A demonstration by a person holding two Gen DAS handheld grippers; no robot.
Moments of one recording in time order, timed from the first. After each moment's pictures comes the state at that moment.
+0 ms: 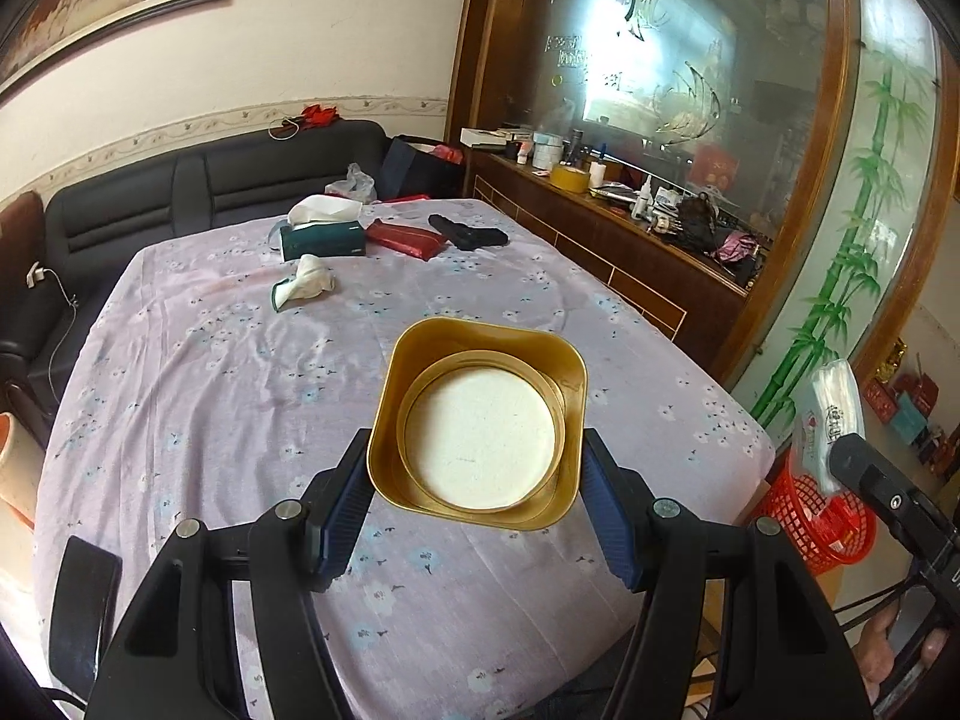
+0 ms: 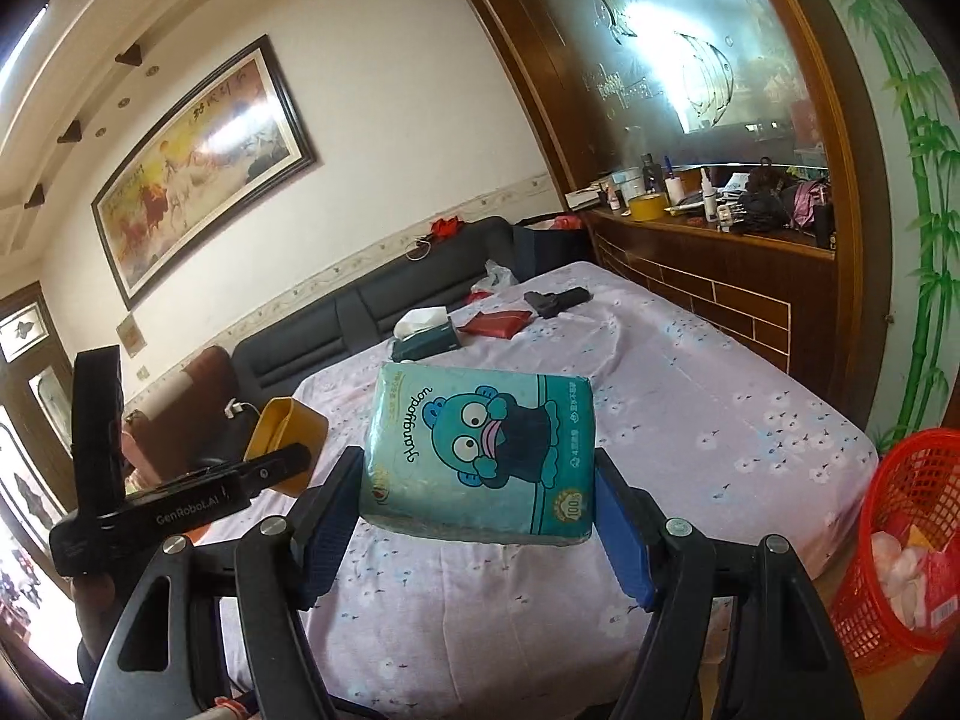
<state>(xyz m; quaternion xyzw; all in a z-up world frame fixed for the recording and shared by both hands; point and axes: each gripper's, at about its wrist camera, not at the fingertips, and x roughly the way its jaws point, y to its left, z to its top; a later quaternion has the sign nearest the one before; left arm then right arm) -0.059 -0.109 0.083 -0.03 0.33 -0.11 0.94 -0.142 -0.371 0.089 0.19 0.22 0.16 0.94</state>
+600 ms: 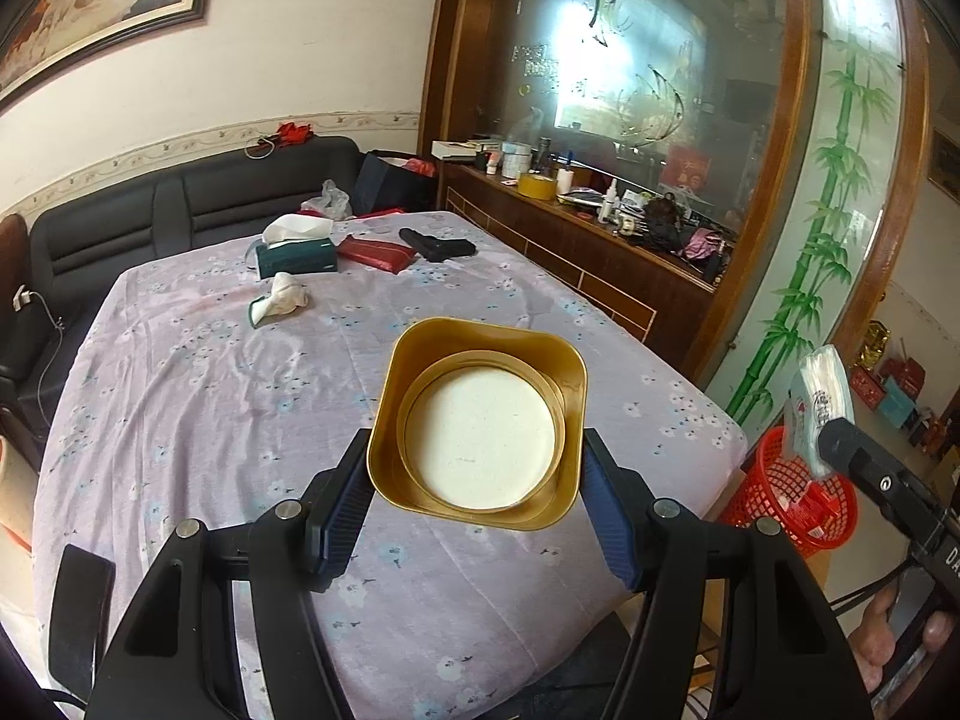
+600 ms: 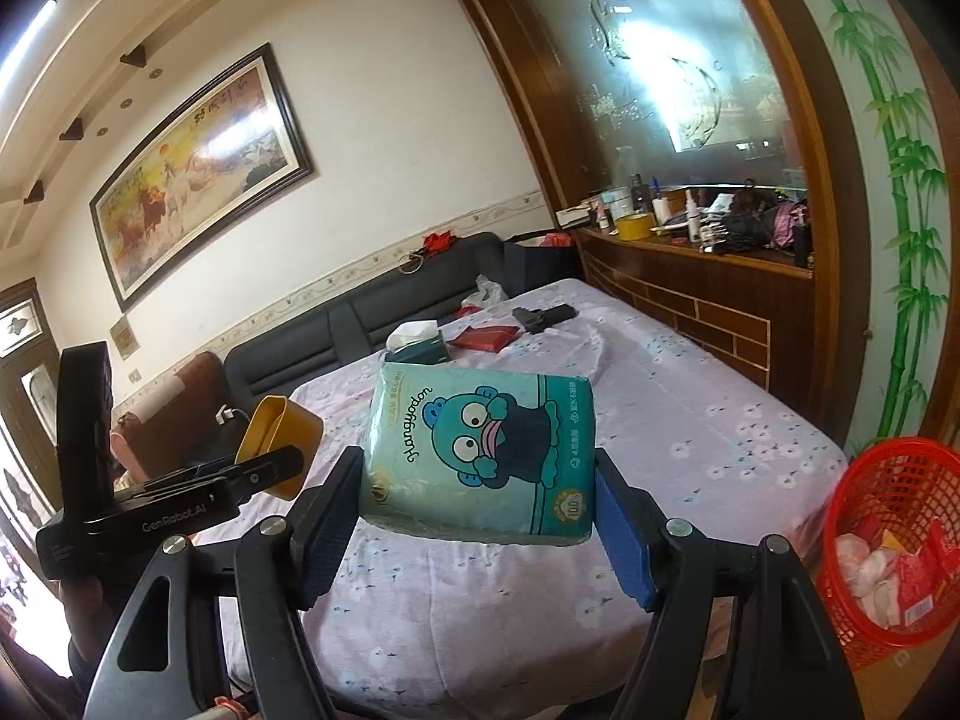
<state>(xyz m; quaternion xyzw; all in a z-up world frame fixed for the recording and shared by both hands) -0.078 -0.125 0.092 -0.02 0.32 -0.14 0.94 -0.164 -0.387 0.095 0.18 0.20 0.14 0.95</state>
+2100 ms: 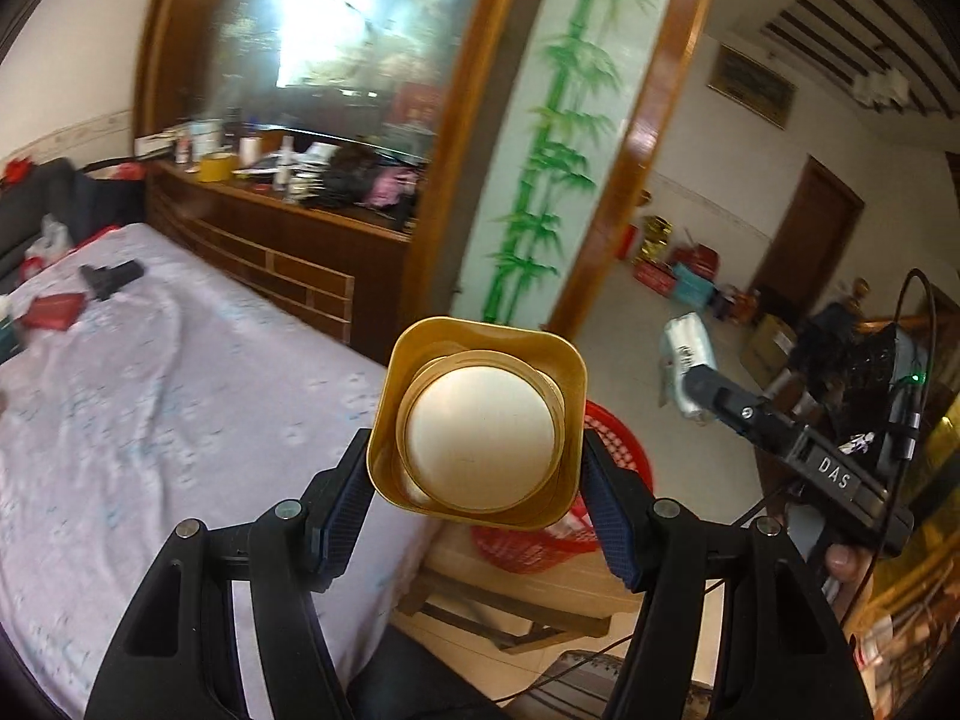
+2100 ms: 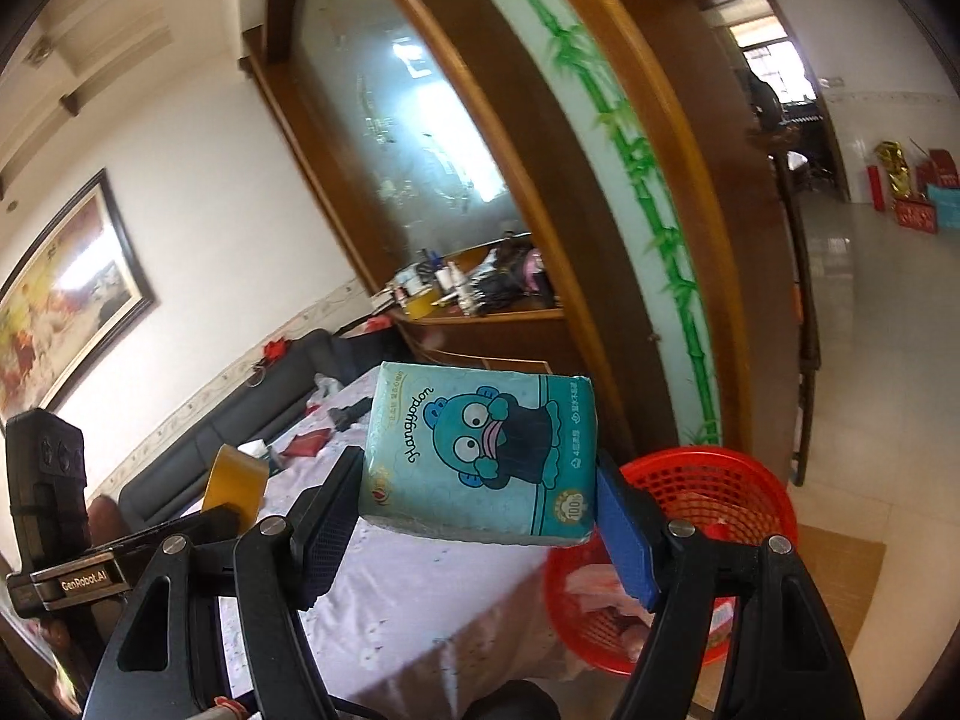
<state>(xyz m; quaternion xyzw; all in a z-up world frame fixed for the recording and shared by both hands) -0.062 -0.346 0.107 0.03 0.34 -0.45 0.83 -0.232 -0.575 0.093 0.28 0.17 -0.07 0.94</state>
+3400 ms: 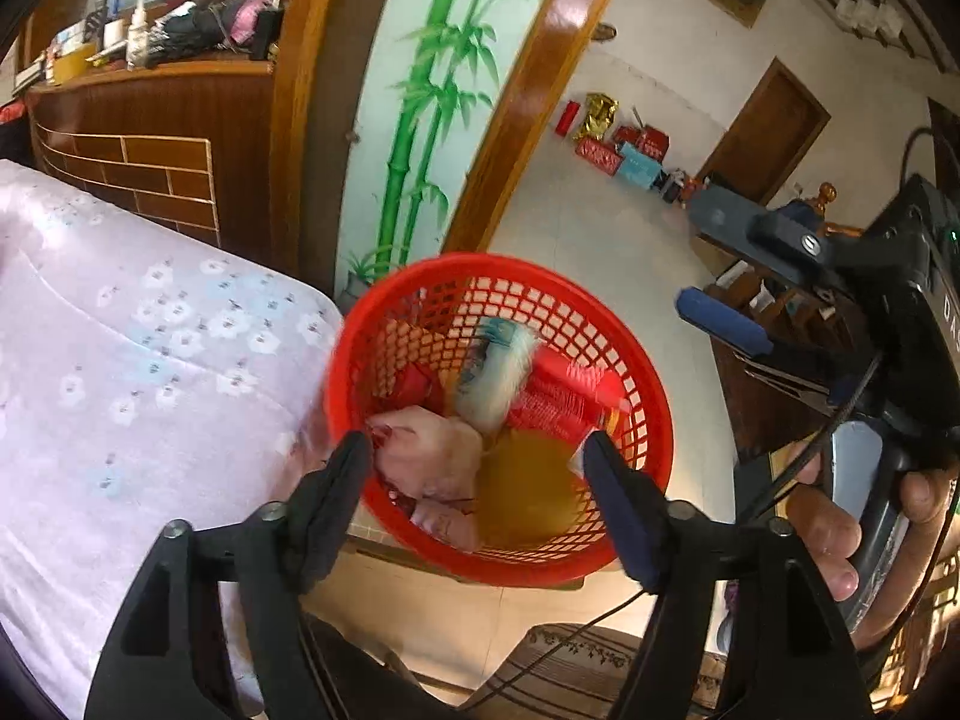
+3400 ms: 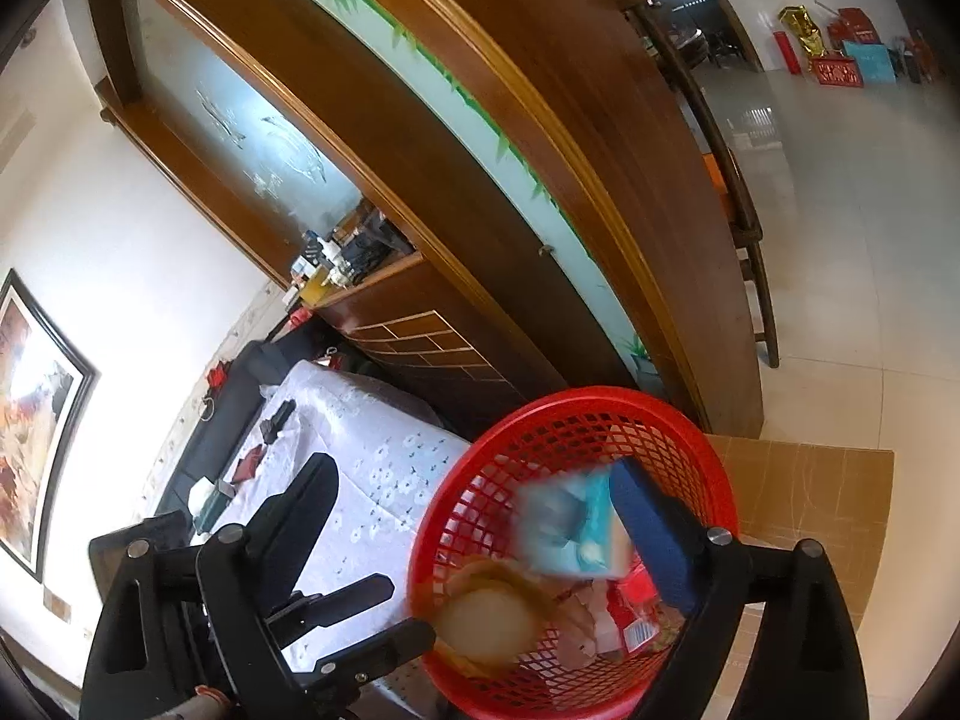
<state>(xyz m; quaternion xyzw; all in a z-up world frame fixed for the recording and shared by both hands) -0.042 -0.483 -0.016 0.08 0.45 -0.51 0.73 -0.204 -0.678 0.011 0.41 0.23 -0.12 0.88</state>
